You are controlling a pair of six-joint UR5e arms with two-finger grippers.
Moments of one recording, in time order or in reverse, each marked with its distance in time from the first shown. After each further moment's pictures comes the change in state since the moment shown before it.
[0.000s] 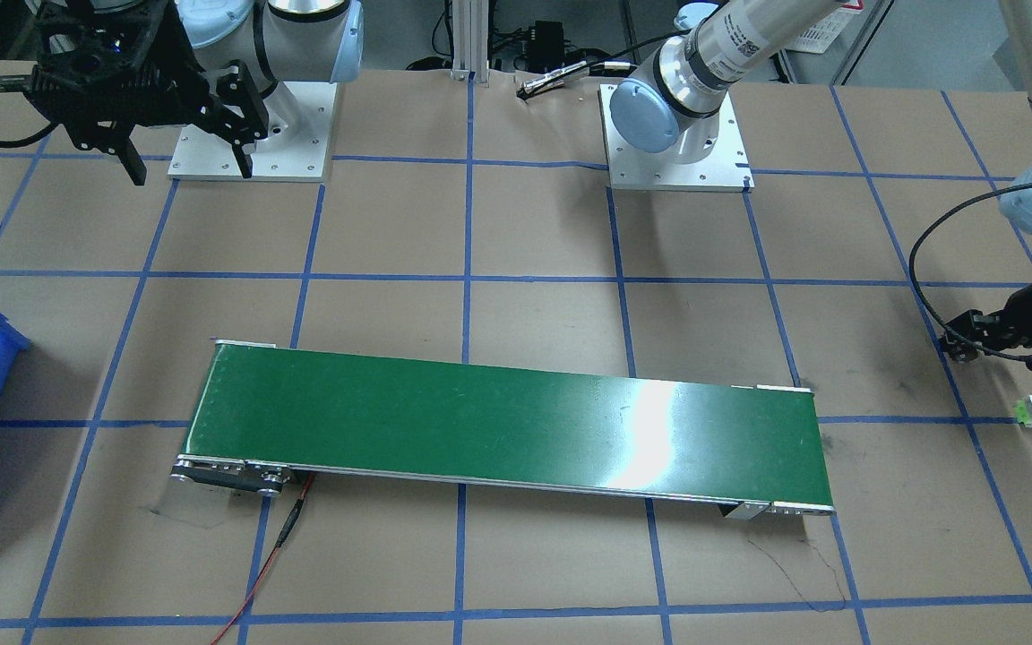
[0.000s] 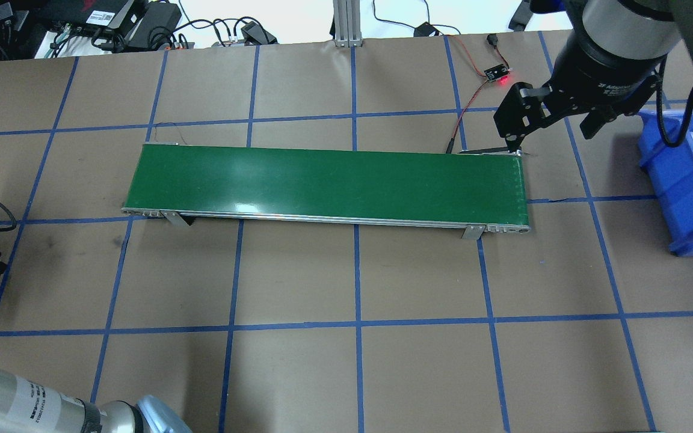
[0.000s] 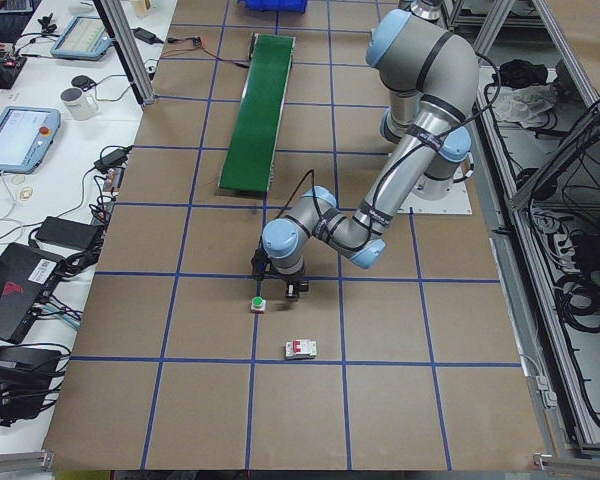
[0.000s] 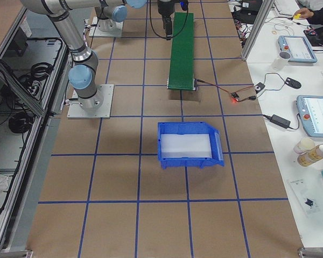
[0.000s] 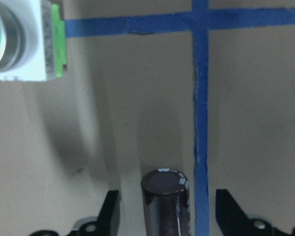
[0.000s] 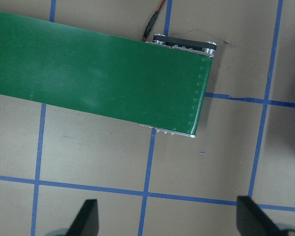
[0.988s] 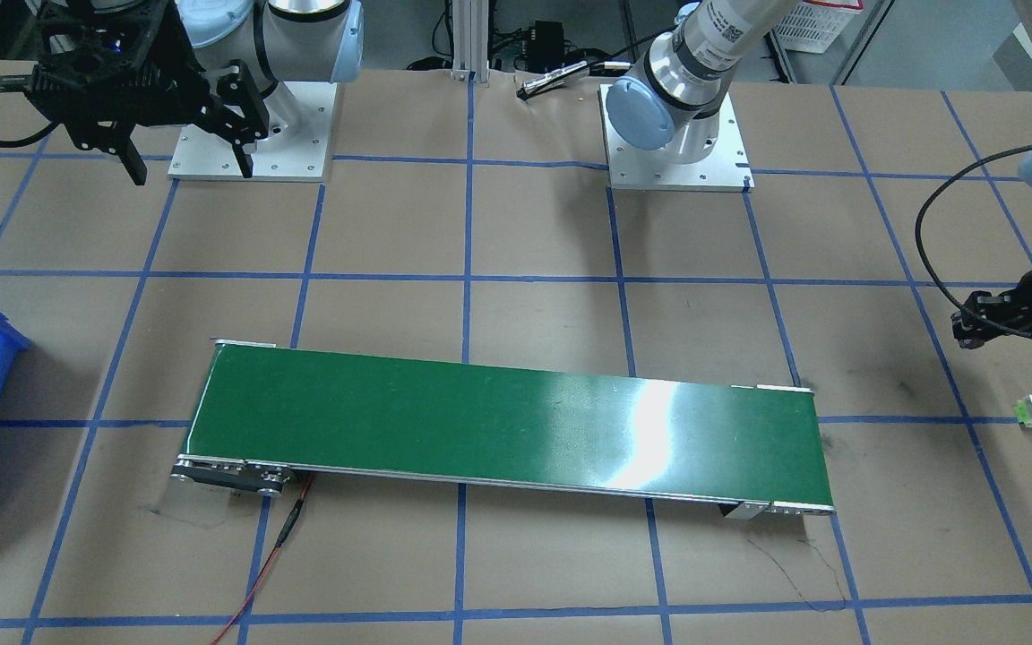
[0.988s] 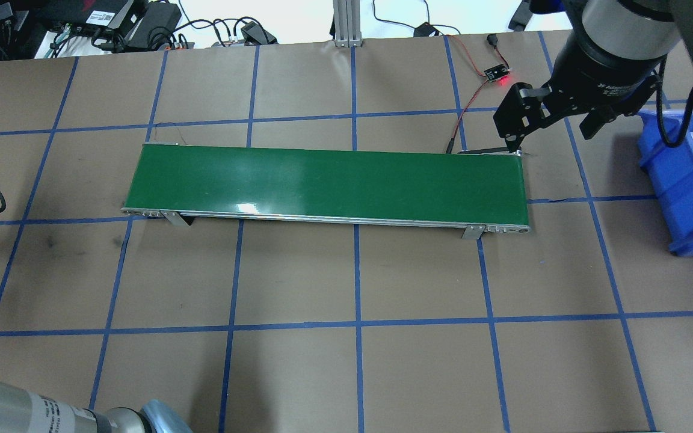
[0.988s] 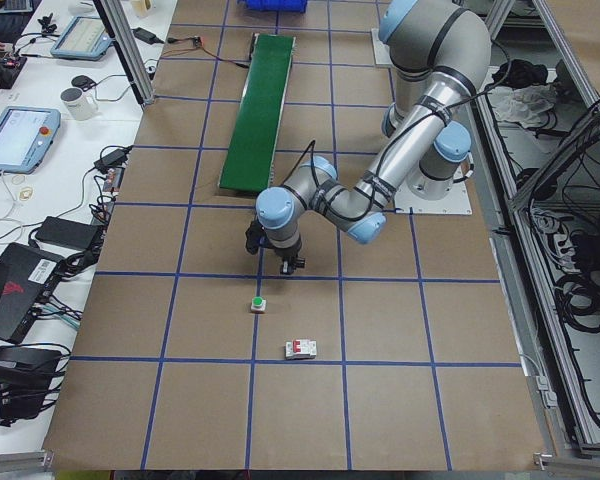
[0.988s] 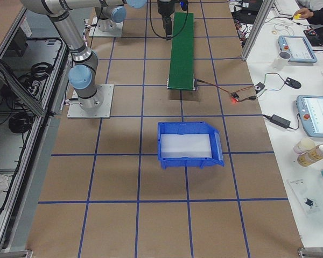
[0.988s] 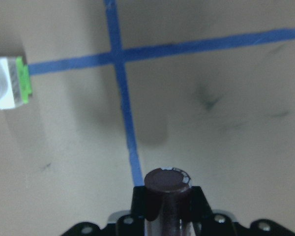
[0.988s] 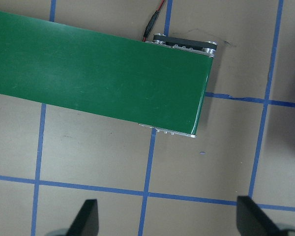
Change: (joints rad) left arm -0.055 0.120 0.022 -0.159 -0.022 0.021; right arm 0.000 0.001 0.000 0.001 0.001 0.000
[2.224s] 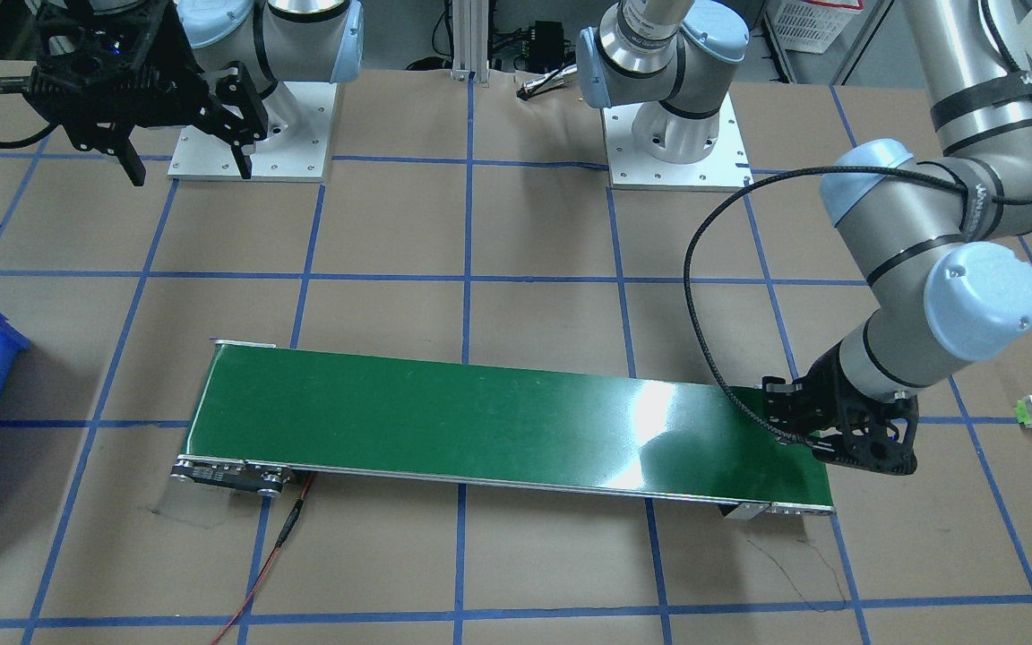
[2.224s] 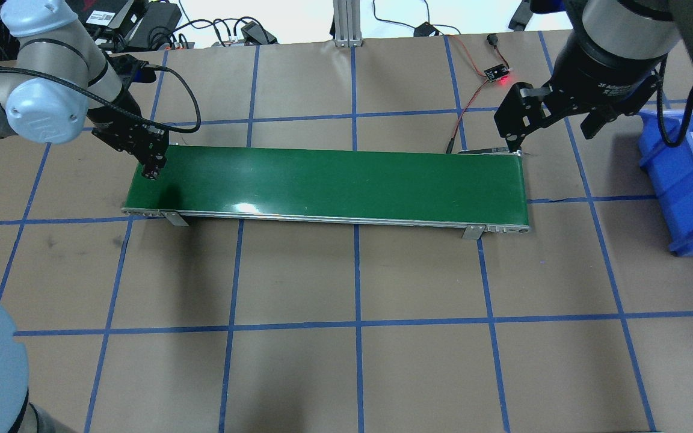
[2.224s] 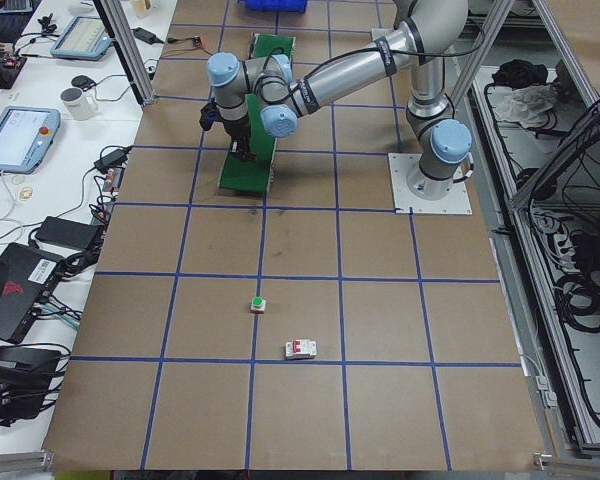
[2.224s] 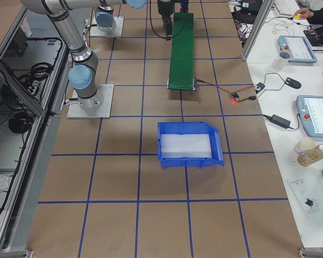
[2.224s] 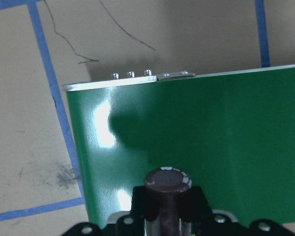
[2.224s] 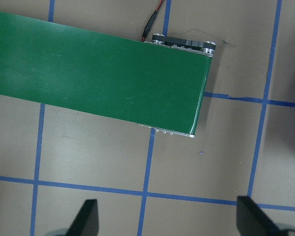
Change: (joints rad) left arm -0.617 0.002 0.132 -0.070 -0.050 -0.563; right arm 0.000 0.000 0.000 -0.001 -0.004 0.001
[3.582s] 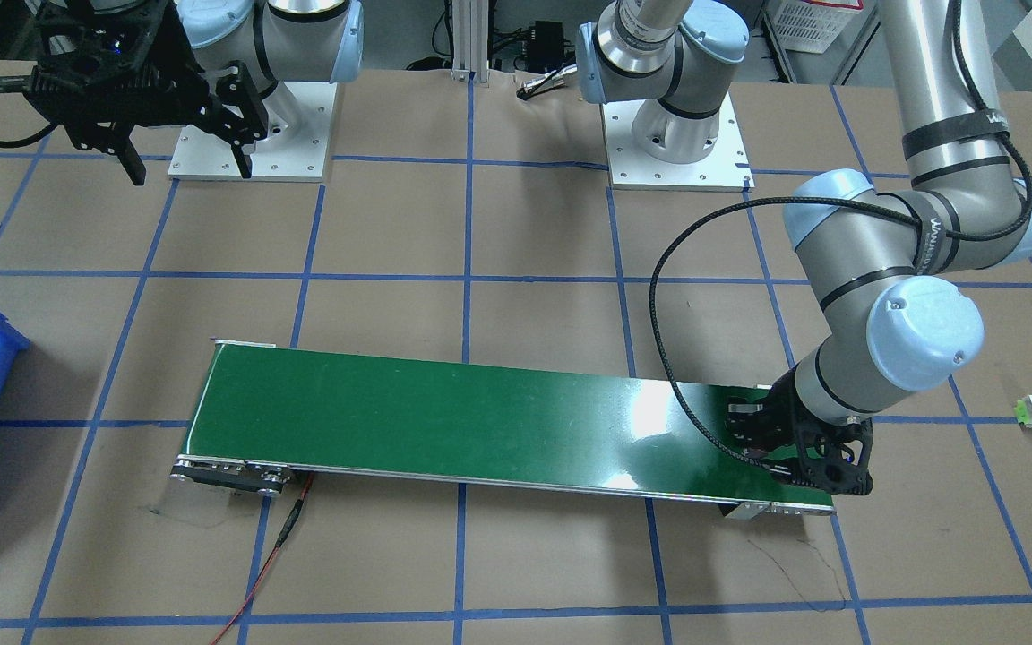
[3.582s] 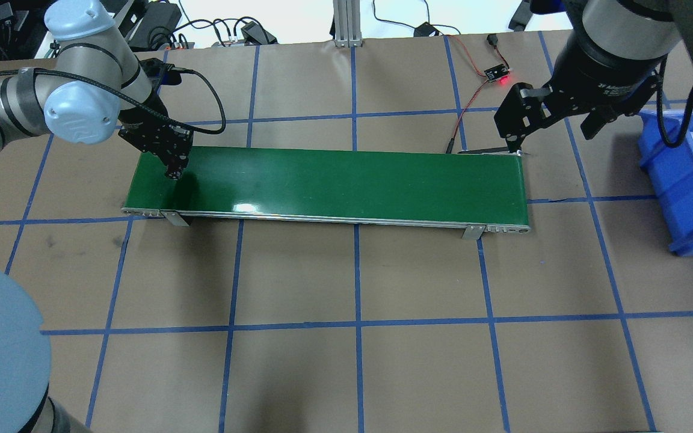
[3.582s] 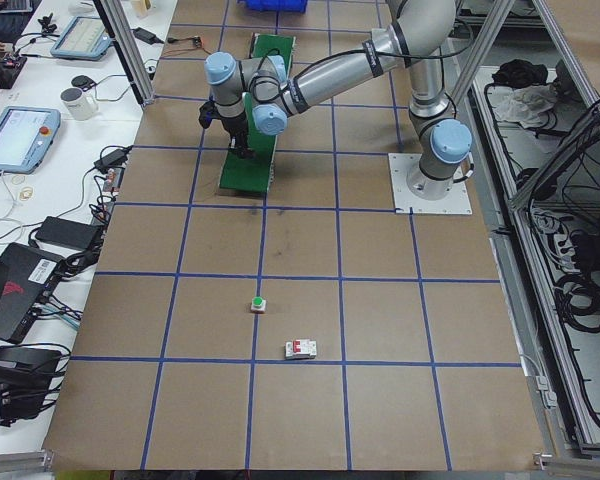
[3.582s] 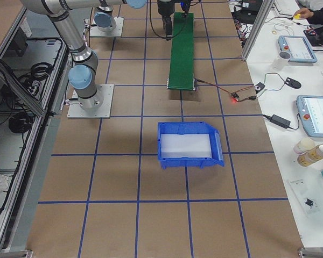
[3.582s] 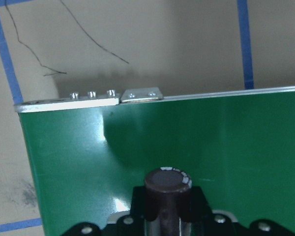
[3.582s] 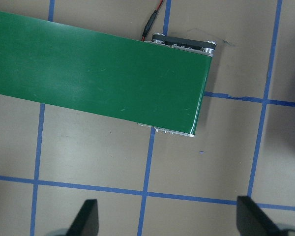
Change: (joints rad) left arm -0.059 -0.050 0.017 0.024 0.002 -0.087; right arm 0.000 0.000 0.000 0.001 0.000 0.000
